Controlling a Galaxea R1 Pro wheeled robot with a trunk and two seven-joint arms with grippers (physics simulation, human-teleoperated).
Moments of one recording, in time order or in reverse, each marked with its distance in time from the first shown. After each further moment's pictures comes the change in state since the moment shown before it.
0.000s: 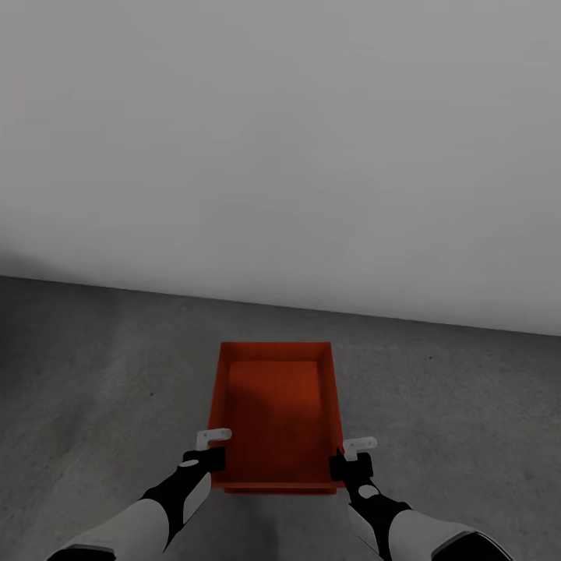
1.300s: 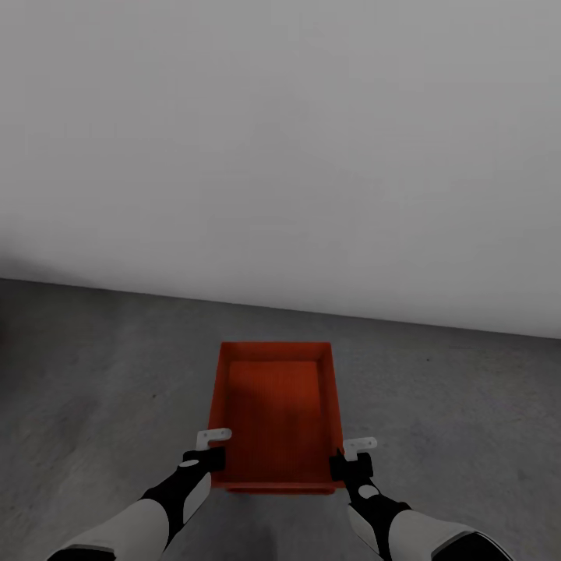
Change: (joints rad) left arm 0.000 0.000 0.000 0.000 0.001 0.000 0.000; right arm 0.000 0.000 0.001 0.000 -0.001 0.000 0.001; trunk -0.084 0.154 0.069
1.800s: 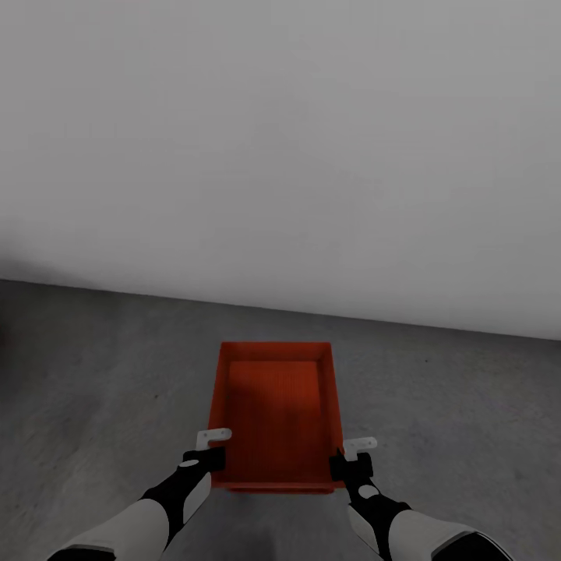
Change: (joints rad) left arm 0.000 0.000 0.000 0.000 0.000 0.000 0.000; right arm 0.000 0.000 0.000 0.000 0.000 0.000 0.000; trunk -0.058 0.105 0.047
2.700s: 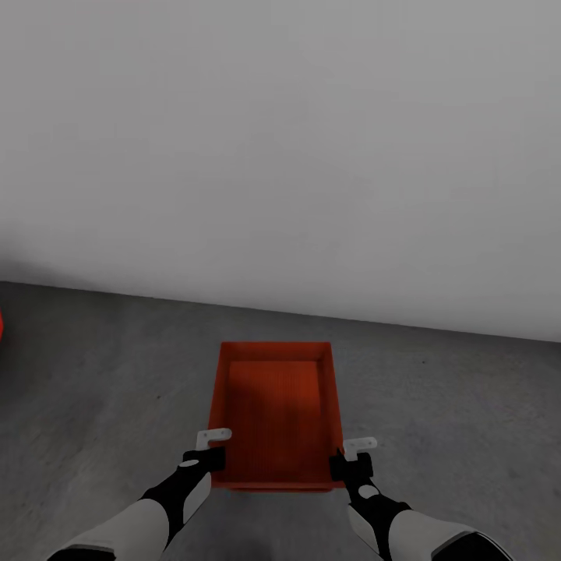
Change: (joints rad) left arm 0.000 0.000 0.001 0.000 -0.002 0.000 0.000; right arm 0.000 0.000 -0.001 0.000 0.001 -0.001 0.000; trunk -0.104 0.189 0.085
